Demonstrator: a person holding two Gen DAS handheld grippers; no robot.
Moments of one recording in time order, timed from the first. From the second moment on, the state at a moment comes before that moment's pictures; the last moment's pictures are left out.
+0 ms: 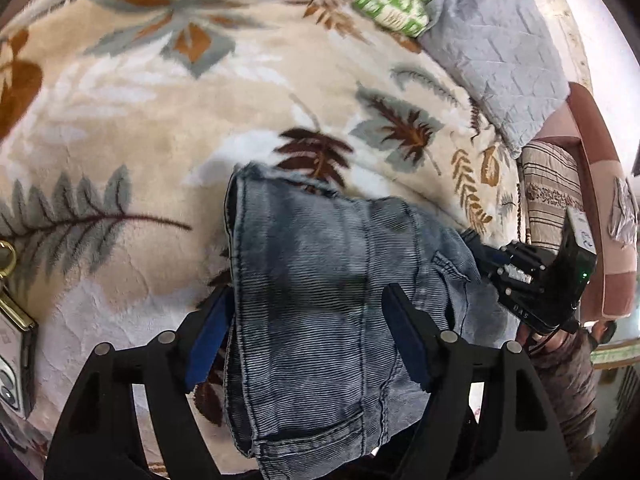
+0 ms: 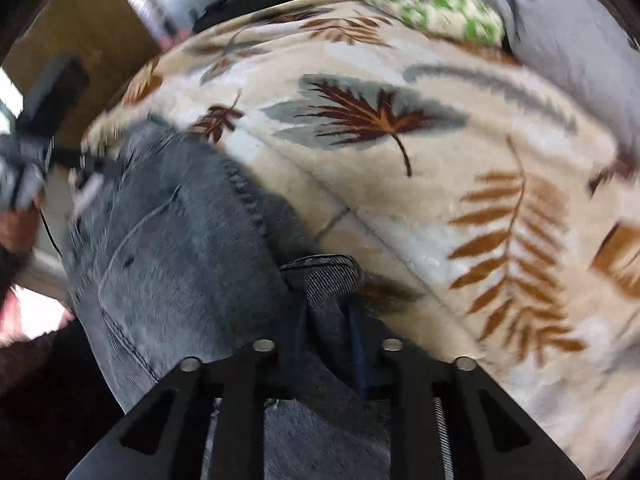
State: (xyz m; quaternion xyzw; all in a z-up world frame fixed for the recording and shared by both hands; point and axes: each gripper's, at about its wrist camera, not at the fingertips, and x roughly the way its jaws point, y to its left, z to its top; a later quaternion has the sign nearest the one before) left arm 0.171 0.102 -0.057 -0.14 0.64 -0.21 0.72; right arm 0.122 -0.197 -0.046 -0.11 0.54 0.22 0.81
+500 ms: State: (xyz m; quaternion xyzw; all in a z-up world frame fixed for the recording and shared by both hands) left arm 0.183 0.092 -0.059 -0.16 0.65 -0.20 0.72; right arm 0.141 -0.238 -0.058 0.04 0.52 0.16 0.84
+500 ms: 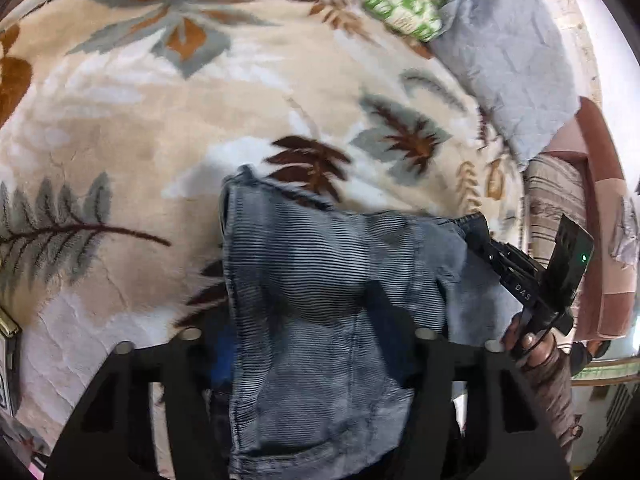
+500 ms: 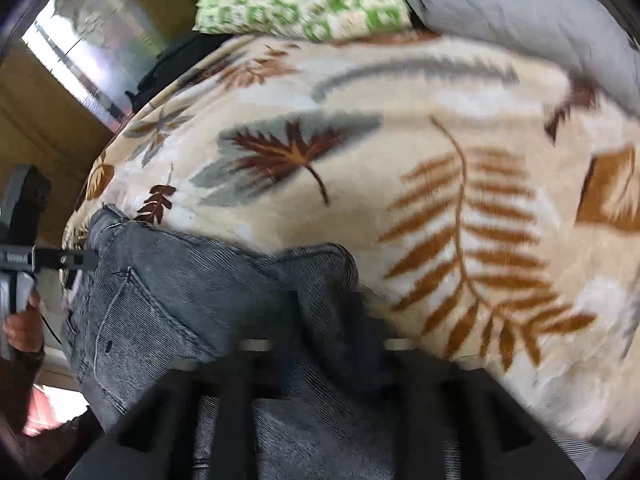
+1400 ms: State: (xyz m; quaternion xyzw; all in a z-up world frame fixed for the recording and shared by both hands) left arm 0.067 0.091 -0.027 -0.20 0.63 -0.22 0.72; right arm -0.063 -0.554 -0.036 0.26 0.44 -0.18 0.84
